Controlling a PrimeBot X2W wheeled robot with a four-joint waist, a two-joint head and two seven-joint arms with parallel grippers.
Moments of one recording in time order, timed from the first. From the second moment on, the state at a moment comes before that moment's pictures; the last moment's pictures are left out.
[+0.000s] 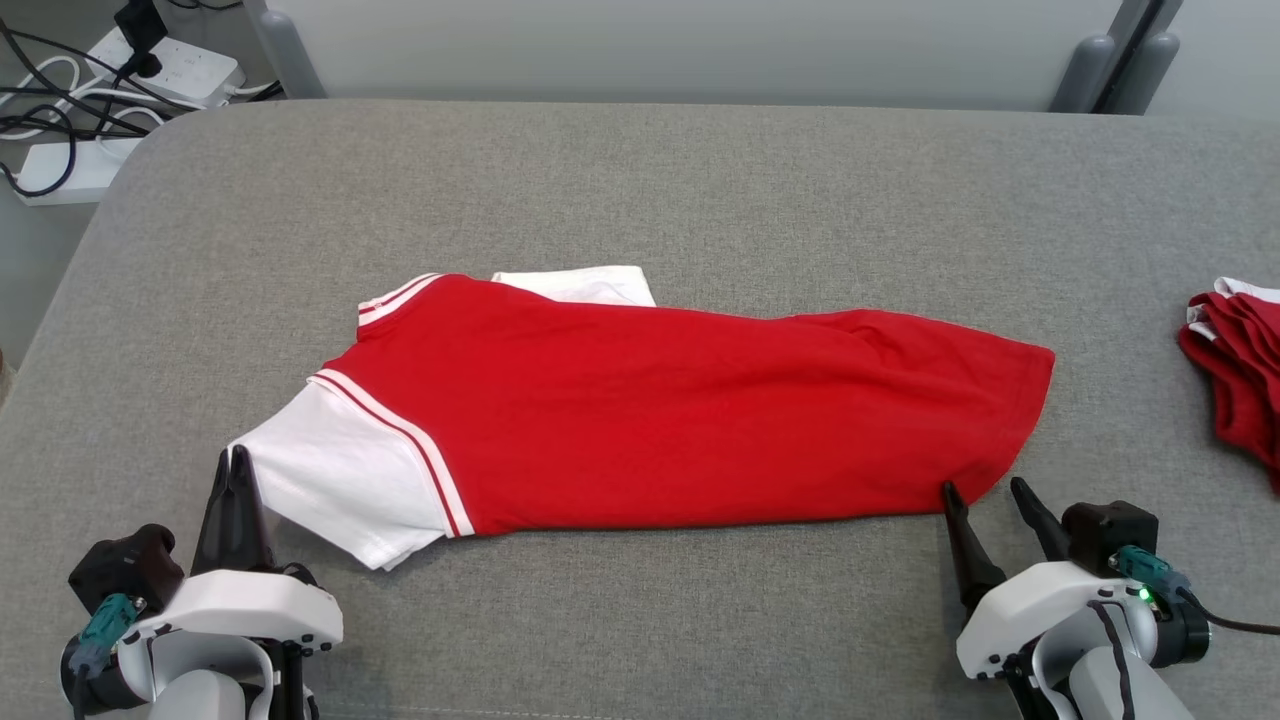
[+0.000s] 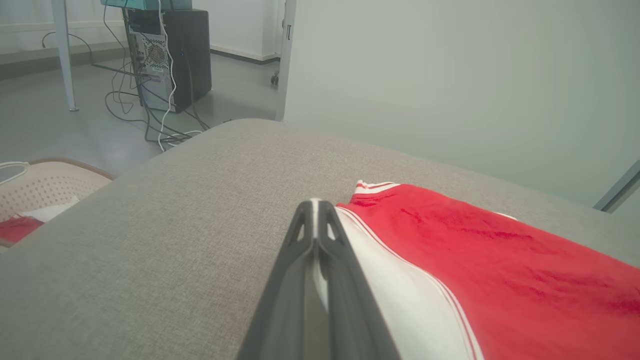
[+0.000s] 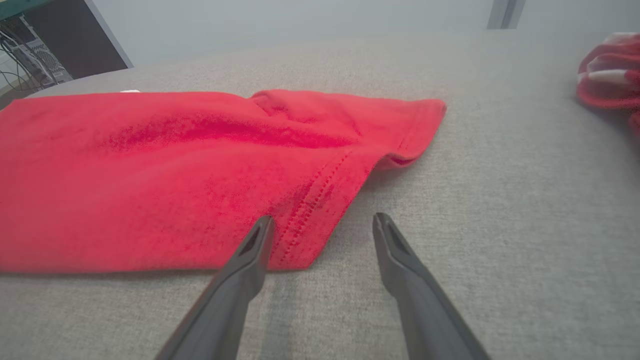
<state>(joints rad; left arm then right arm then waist) -0.20 0.02 0.18 0.42 -0.26 -0.01 -0.26 -0.32 -0.07 0.12 0.73 0.25 0.13 -0.25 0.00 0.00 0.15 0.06</state>
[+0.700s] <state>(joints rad) -0.21 0.03 0.08 0.43 -0.29 -0.02 -0.26 -0.48 -0.17 0.36 0.58 0.55 0.13 -0.25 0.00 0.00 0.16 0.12</state>
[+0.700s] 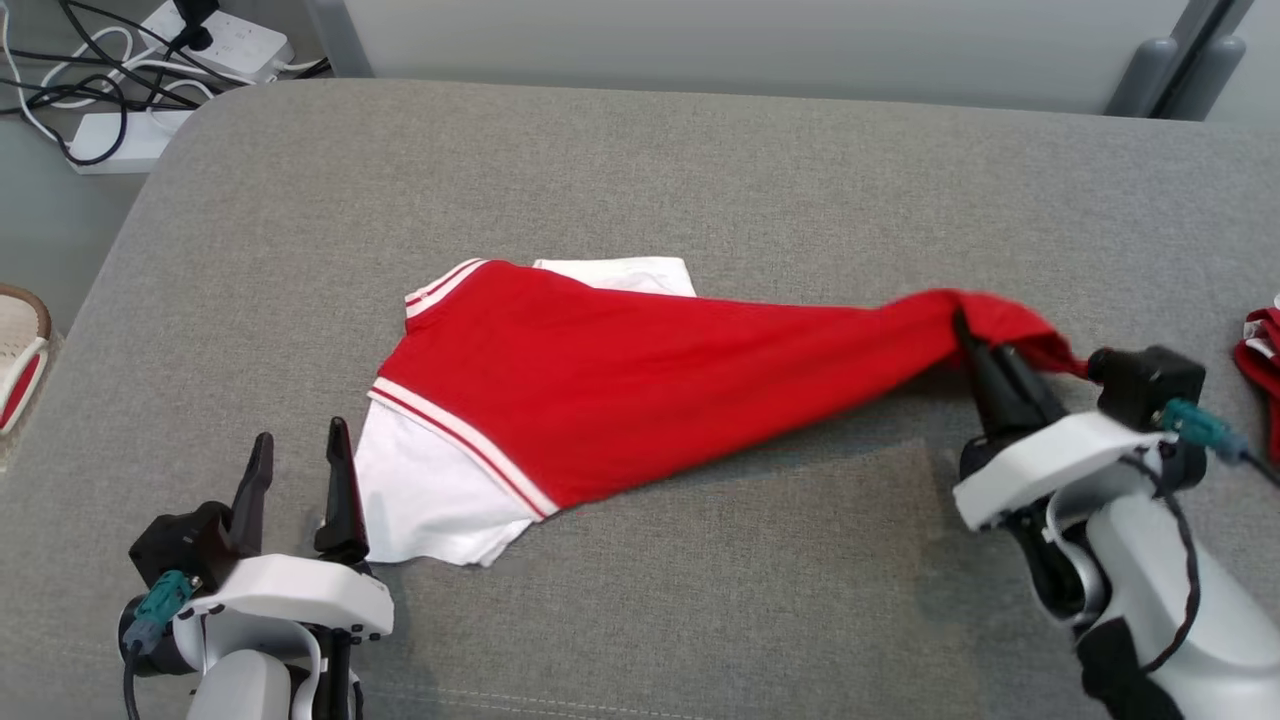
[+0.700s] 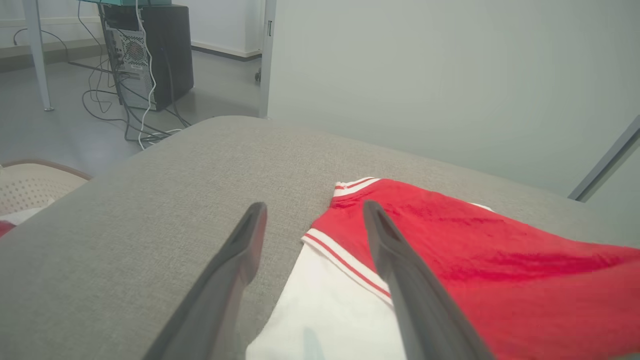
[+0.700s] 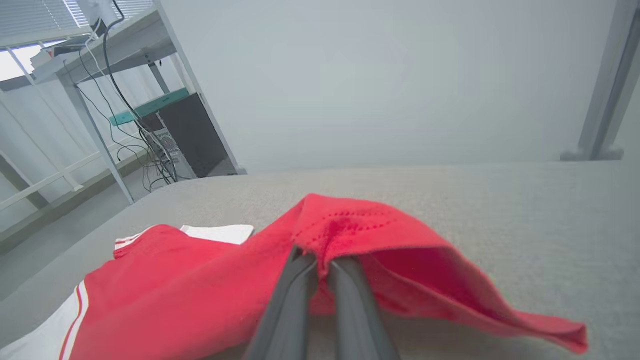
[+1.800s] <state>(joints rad) -0.24 0.03 -0.22 0.46 -0.38 0.01 -0.26 -0.67 -0.26 0.55 0.98 0.62 0.13 -0.25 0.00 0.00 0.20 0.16</state>
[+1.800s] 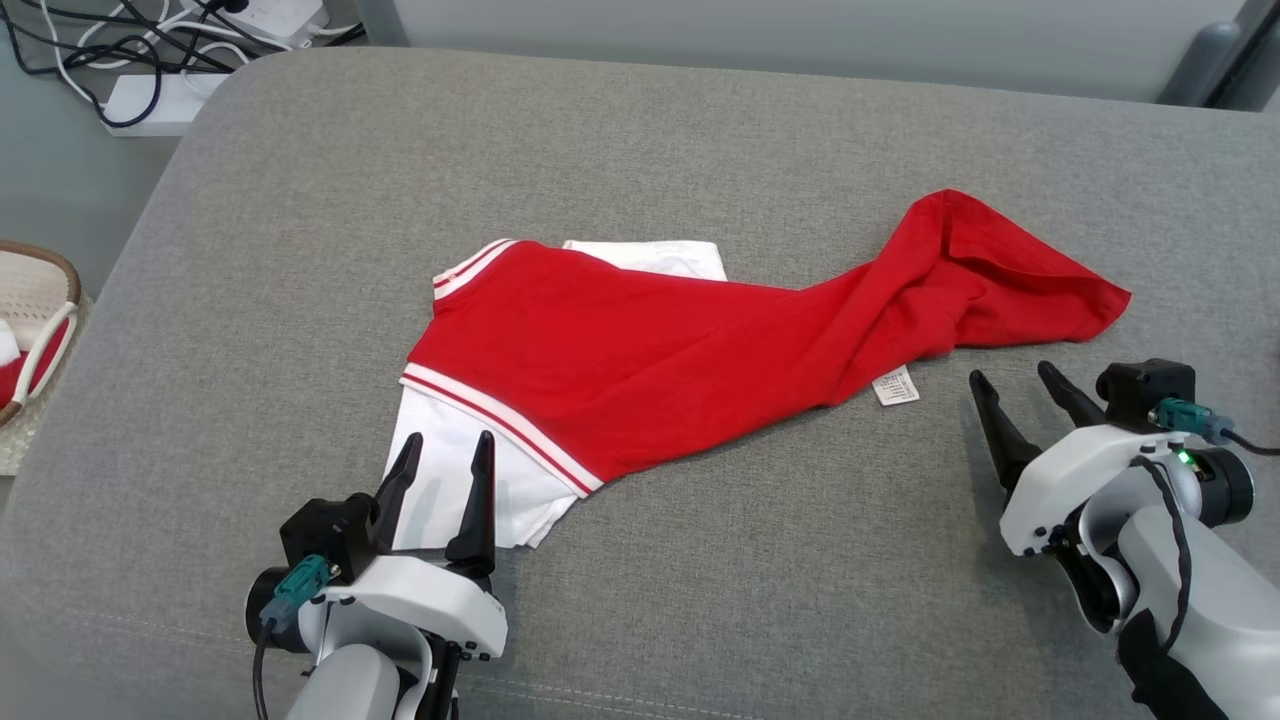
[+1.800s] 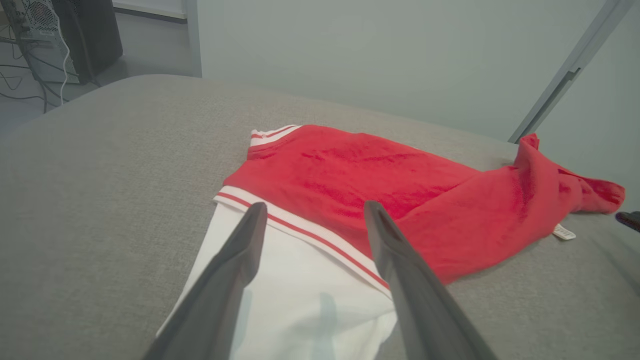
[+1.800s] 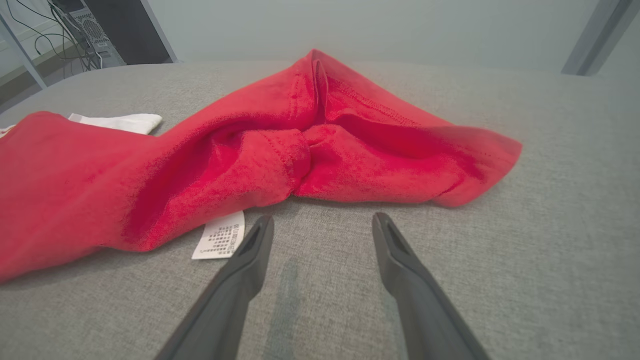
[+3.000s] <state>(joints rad) -0.26 0.03 -0.22 0.44 -0.37 0.01 -0.26 -0.70 -0.25 0.51 0.88 0.70 0.13 -0.25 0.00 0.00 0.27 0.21</state>
